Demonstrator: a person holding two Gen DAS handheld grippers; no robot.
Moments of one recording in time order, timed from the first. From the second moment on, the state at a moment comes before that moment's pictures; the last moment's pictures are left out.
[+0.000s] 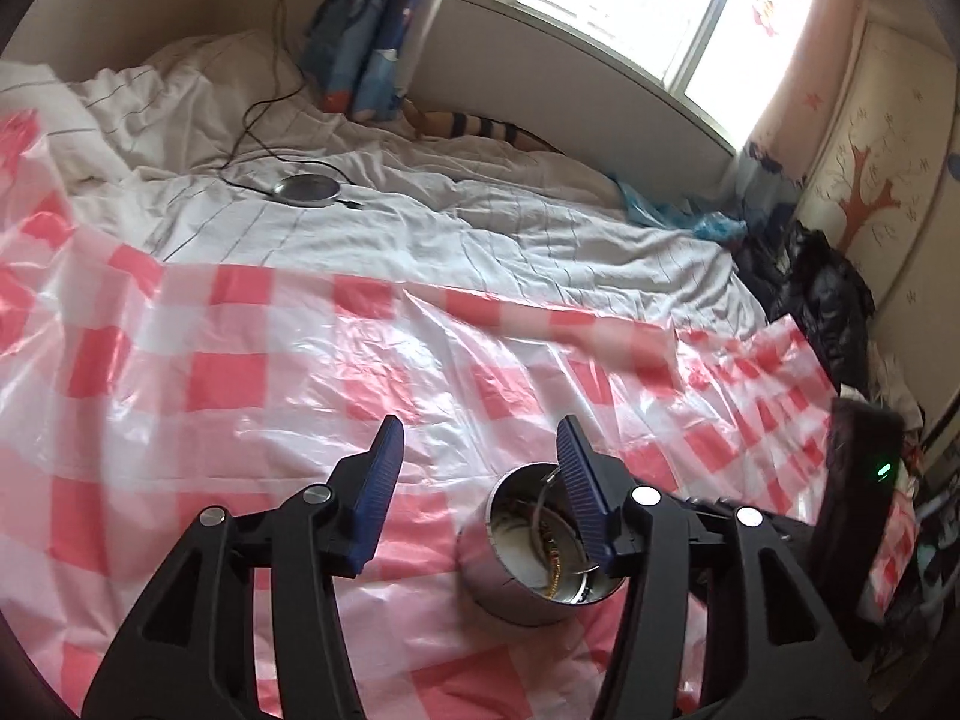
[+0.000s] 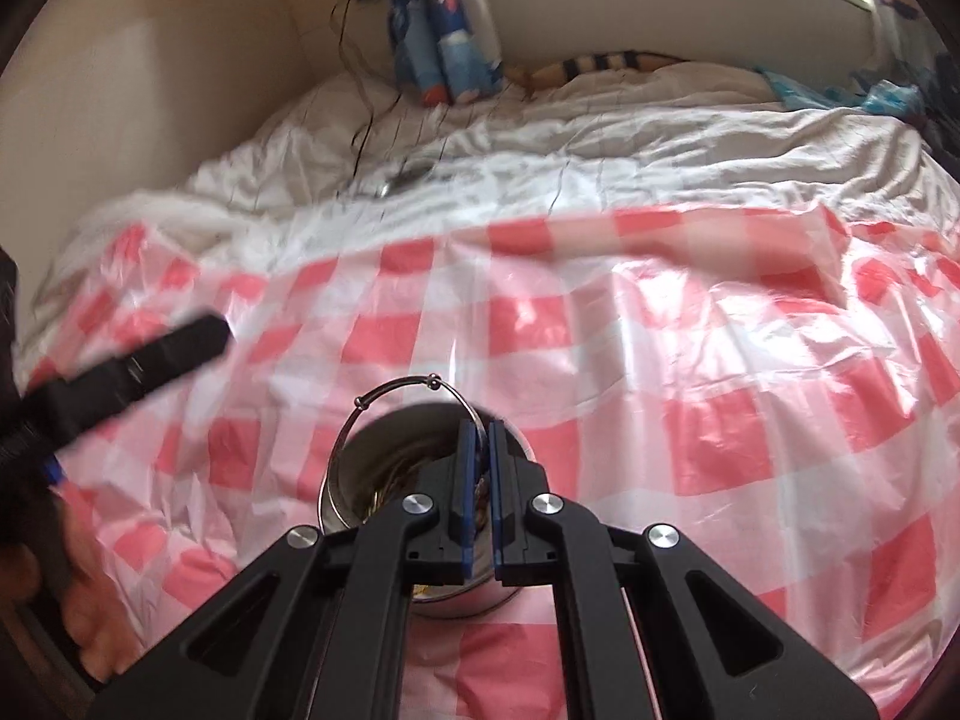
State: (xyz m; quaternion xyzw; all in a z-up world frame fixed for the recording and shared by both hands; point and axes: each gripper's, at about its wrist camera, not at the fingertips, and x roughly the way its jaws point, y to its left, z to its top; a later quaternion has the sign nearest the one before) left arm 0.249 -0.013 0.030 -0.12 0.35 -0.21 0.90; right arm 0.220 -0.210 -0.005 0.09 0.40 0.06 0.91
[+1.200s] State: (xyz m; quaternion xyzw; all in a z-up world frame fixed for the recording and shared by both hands) left arm 0.129 -0.092 -0.034 0.05 0.46 -0.42 0.78; right arm 0.093 -0.341 0.041 0.33 0.36 0.10 0.87
